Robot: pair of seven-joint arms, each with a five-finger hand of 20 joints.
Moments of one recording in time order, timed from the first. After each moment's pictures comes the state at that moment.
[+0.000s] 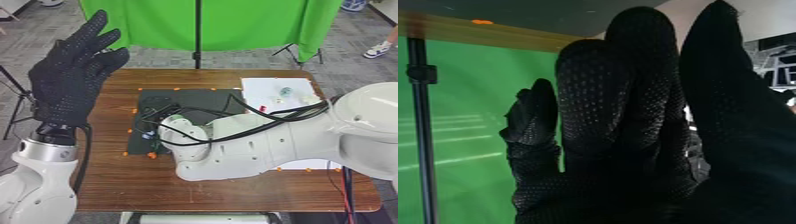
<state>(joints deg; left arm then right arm) 115.8 -37.9 -91.4 -136.3 30.9 10.5 28.7 -10.8 -79.6 -24.2 -90.6 -93.7 17.8 49.2</state>
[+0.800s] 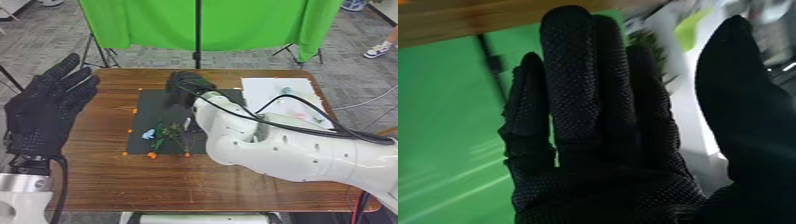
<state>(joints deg) 137.3 -48.9 -106.6 -140.9 31.9 12.5 21.9 -31.3 -58.6 9.1 -106.1 -99.3 9.1 47.5</state>
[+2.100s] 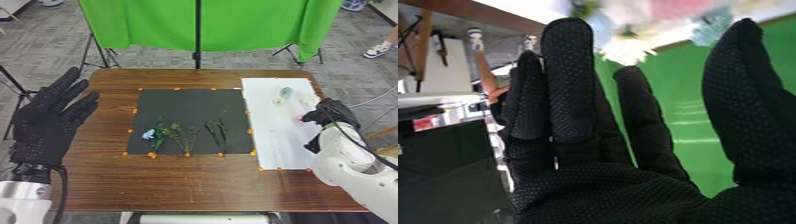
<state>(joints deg) 140.0 -50.6 -107.6 -140.7 31.7 12.8 18.5 -70.3 -26.4 41.8 -107.7 -108.7 16.8 62.8</state>
